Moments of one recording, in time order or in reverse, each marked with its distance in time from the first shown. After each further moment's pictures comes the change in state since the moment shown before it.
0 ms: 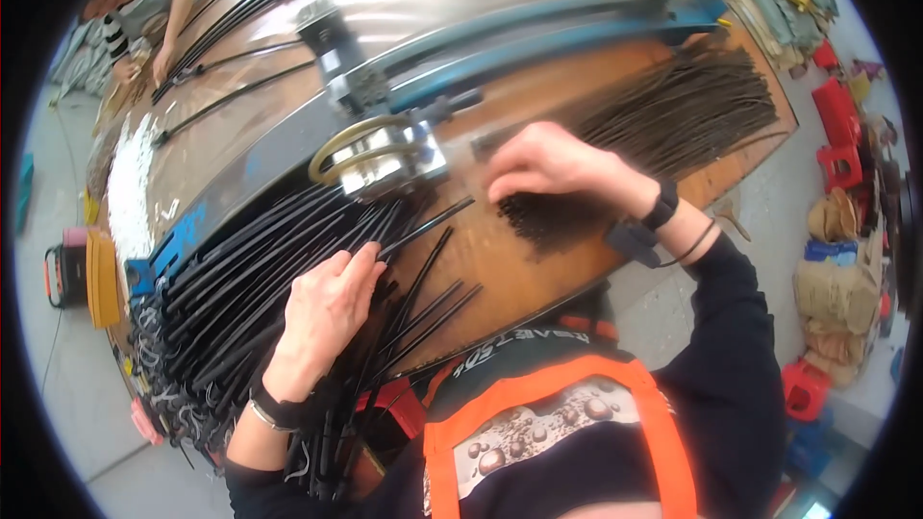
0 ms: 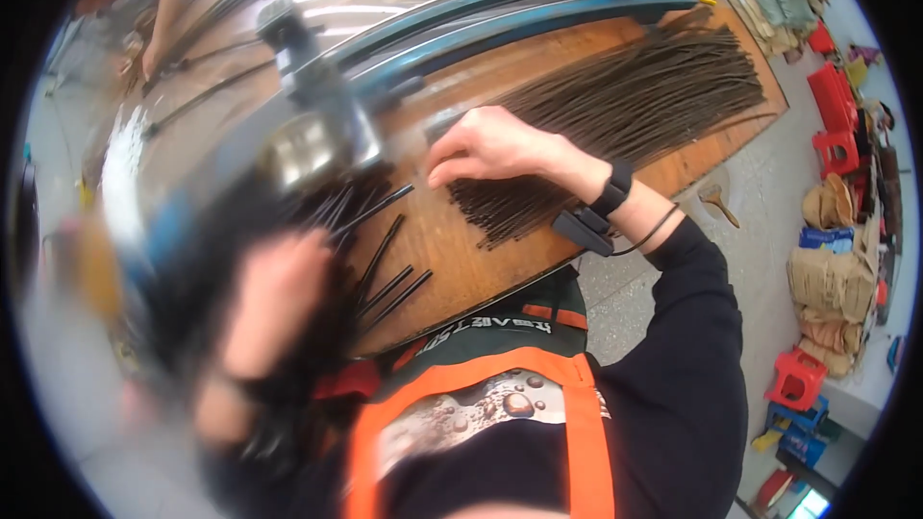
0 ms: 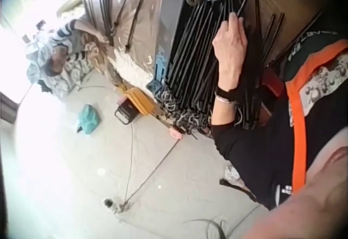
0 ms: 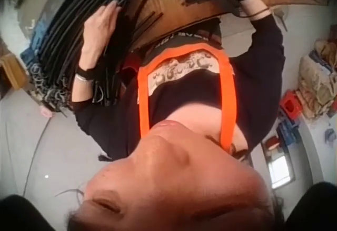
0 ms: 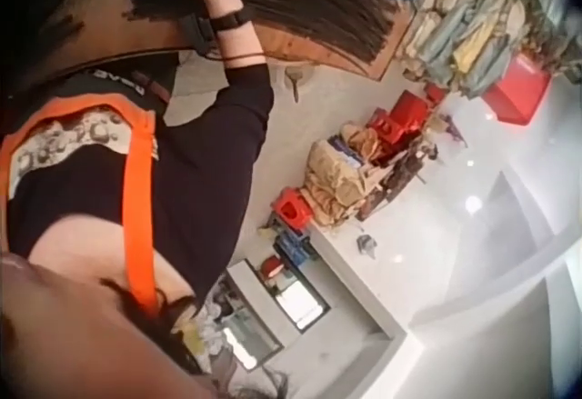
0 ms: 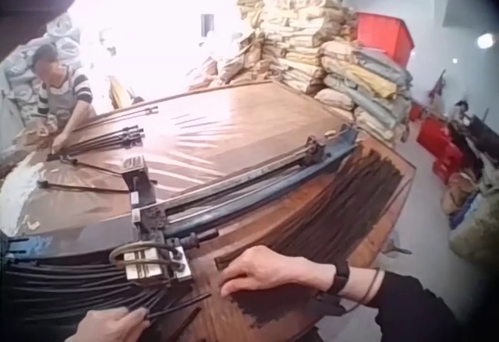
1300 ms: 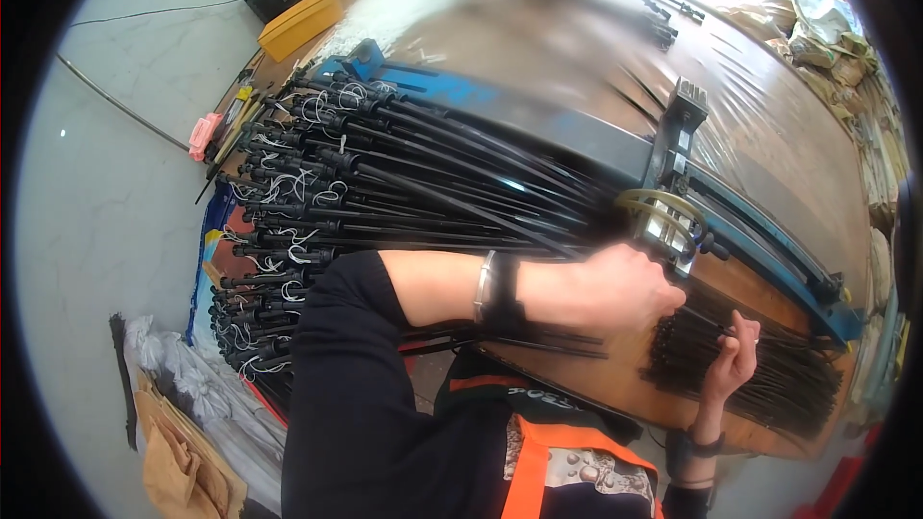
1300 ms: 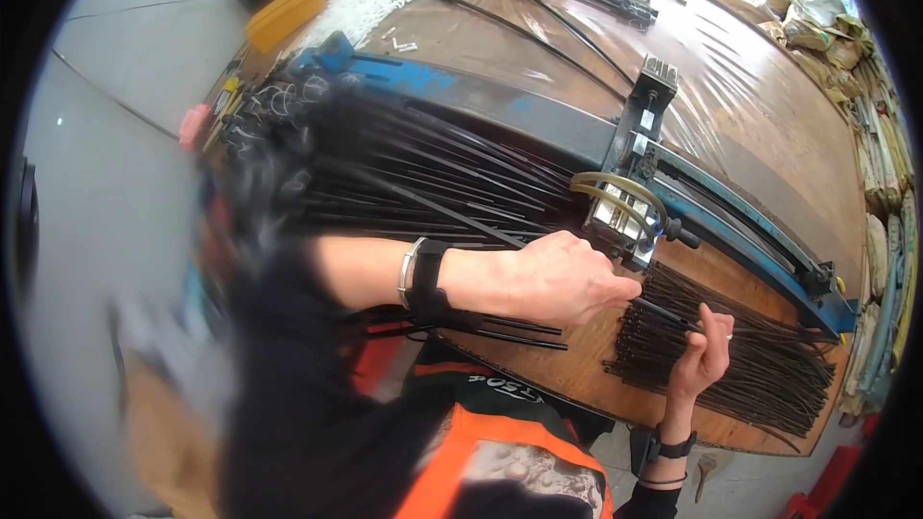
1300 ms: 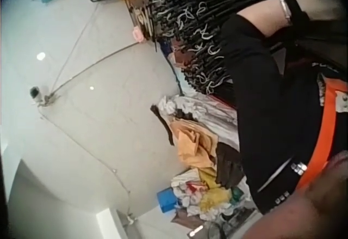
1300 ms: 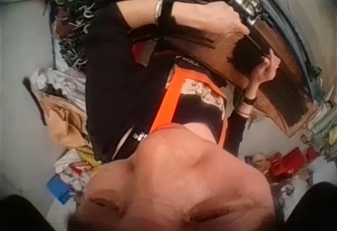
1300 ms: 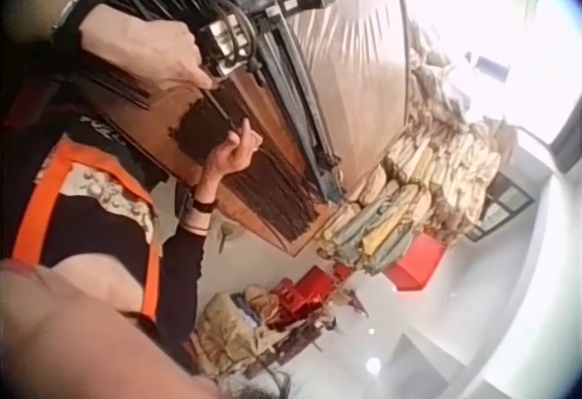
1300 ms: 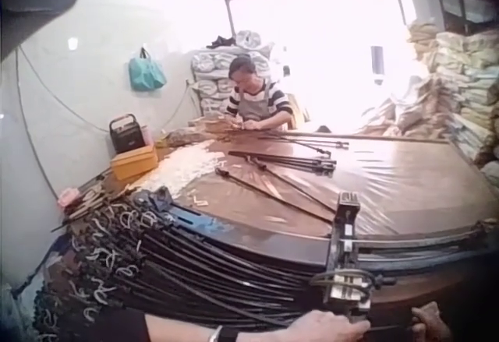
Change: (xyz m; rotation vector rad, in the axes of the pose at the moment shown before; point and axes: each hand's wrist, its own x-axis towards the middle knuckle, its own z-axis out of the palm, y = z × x) left_hand -0.037 0.044 -0.040 -0.273 -0.072 -0.006; right_hand -0.066 -0.081 0.075 0.013 0.725 -0.122
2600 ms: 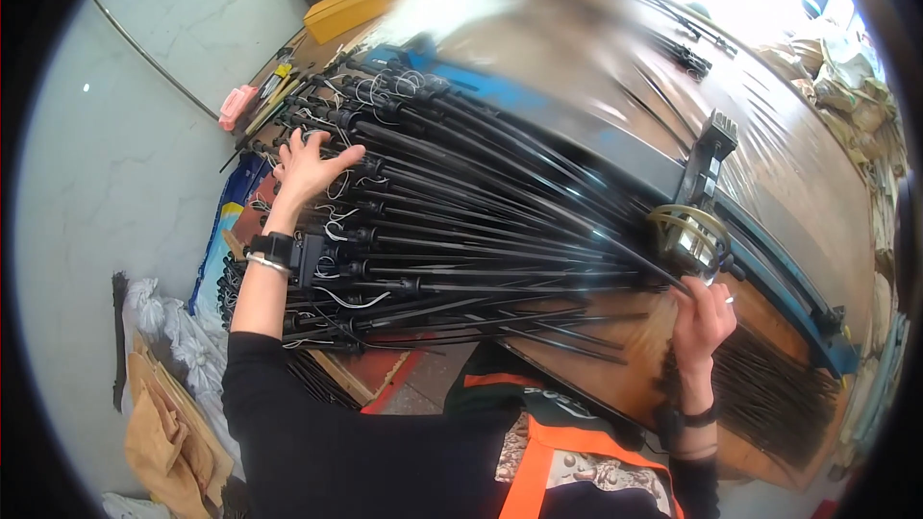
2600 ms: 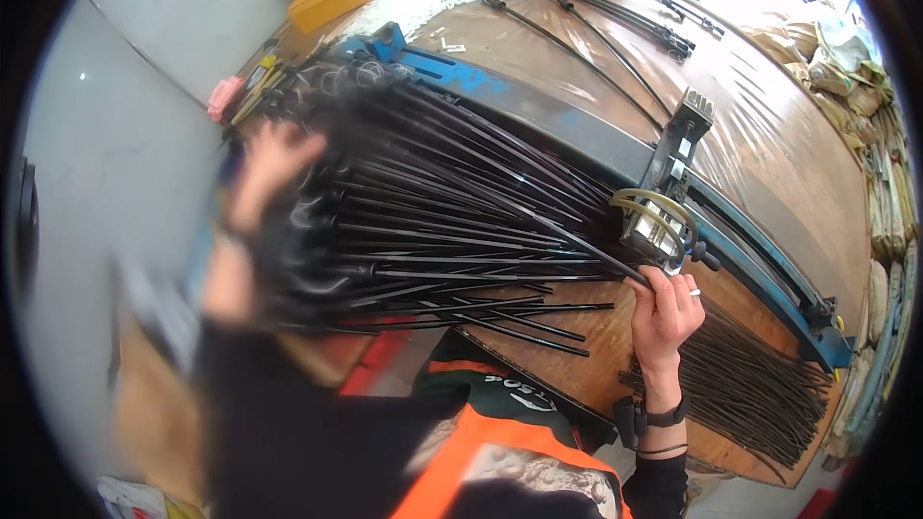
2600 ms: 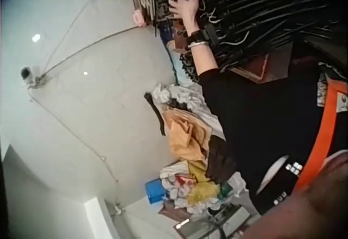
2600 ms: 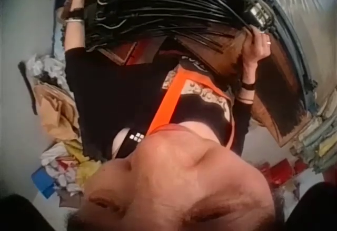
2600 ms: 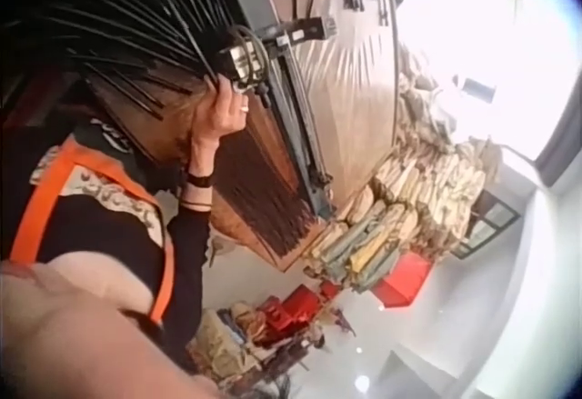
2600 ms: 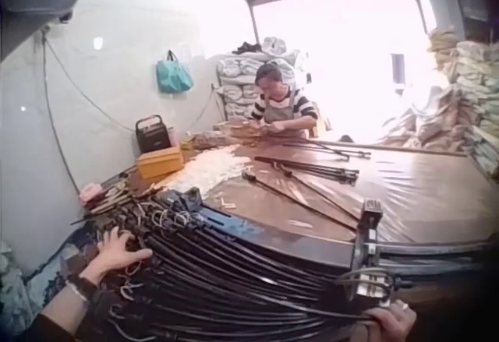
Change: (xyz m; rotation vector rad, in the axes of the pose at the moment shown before) left_hand -0.366 -0.100 -0.113 0.553 0.495 -1.559; right_hand 0.047 -0.101 0.096 -0.153 -0.036 -0.439
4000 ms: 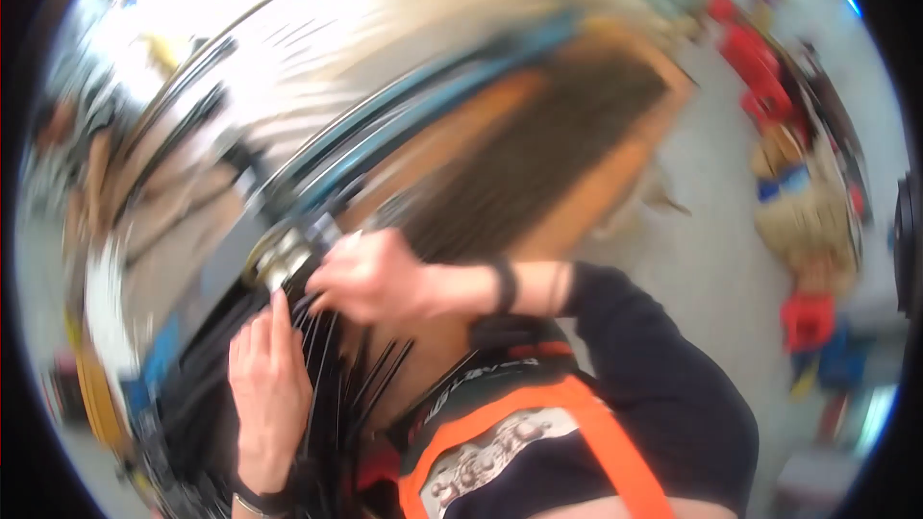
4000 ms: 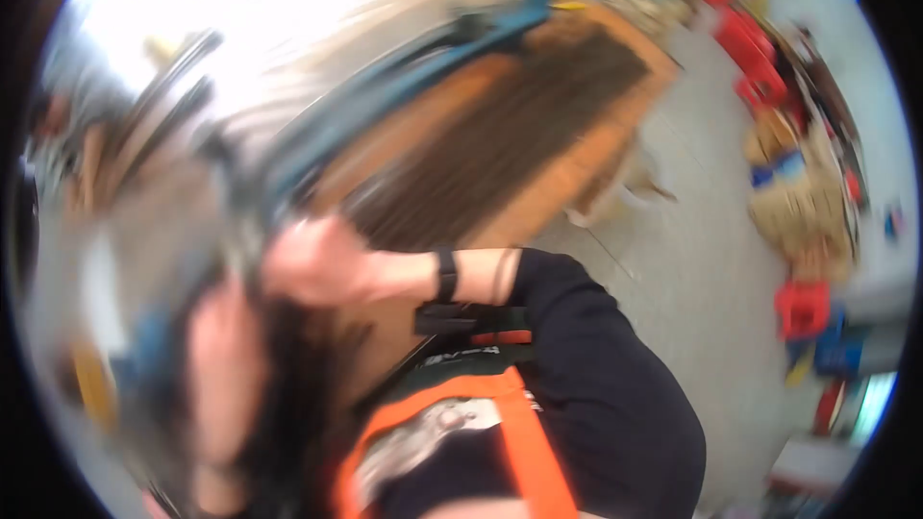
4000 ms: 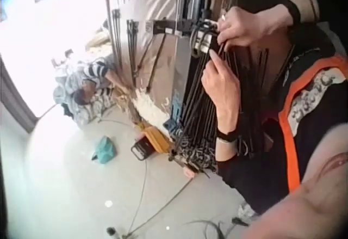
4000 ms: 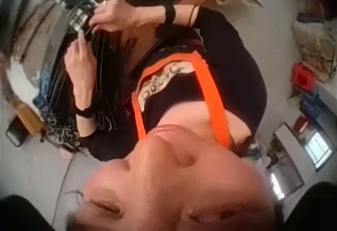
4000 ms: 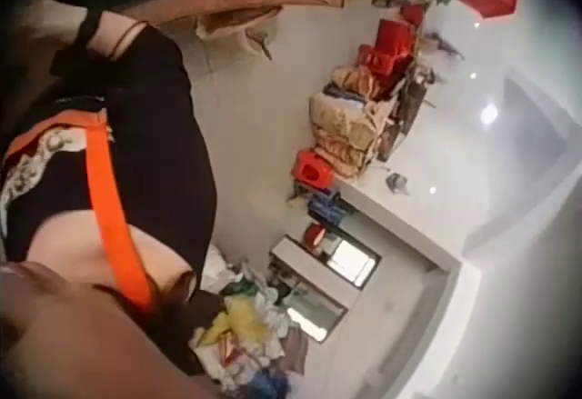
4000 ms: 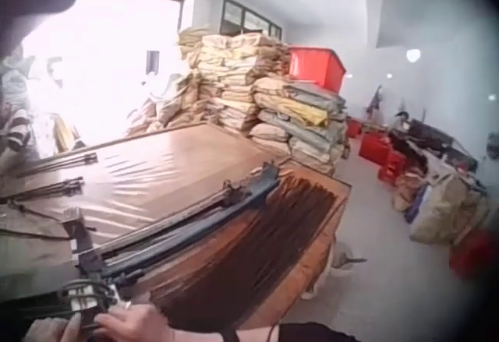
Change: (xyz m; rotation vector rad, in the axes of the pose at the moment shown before) left_hand -0.164 0.296 -0.060 -0.140 0.283 1.191; right_hand 0.047 0.049 0.054 0.400 0.132 -0.125
